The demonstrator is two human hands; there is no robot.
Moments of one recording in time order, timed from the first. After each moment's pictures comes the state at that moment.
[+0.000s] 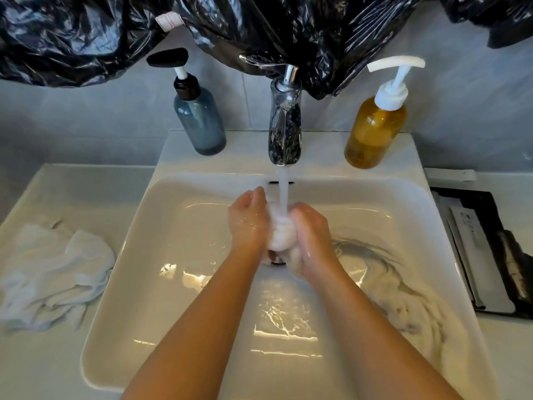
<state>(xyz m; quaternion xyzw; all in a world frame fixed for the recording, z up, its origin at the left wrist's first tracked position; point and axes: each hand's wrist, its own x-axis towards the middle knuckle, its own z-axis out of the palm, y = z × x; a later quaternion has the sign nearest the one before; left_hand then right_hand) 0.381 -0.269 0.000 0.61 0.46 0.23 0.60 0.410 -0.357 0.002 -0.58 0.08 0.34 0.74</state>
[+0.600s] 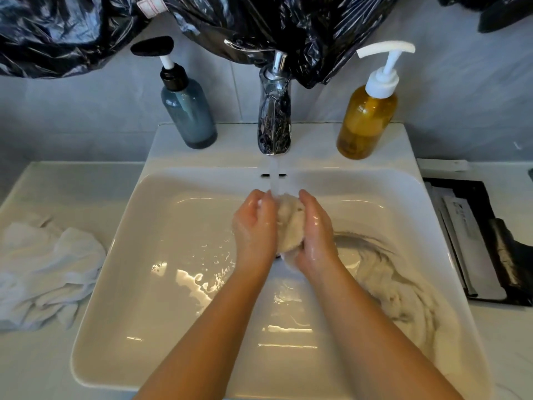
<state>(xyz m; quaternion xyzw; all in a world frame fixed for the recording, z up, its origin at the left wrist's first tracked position) 0.359 -0.308 0.010 0.69 0.36 0.26 0.58 0.413 -0.367 -0.013 -0.47 0.16 0.37 0.78</state>
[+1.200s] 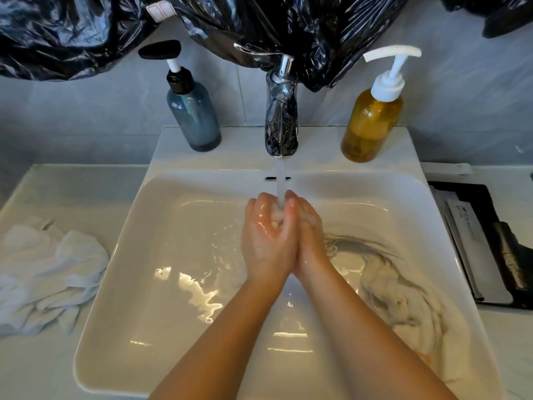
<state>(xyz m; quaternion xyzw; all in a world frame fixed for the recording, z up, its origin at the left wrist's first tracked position) 0.354 -0.317 0.006 0.76 0.33 0.29 0.48 0.406 -0.354 -0.010 -0.47 0.10 0.38 0.79</state>
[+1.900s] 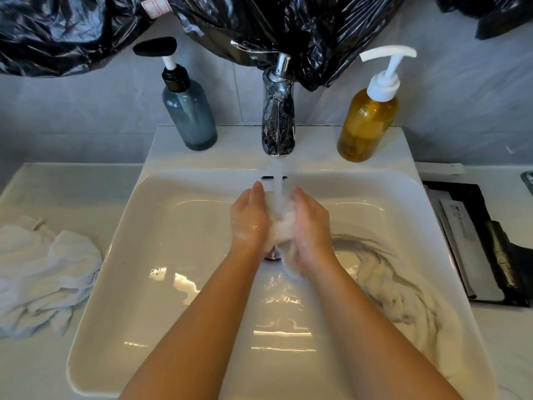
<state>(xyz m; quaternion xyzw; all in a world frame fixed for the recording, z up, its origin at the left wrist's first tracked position) 0.377 -0.280 0.002 0.62 0.43 0.20 0.62 0.412 -0.358 -0.001 -0.57 0.11 0.28 0.77</state>
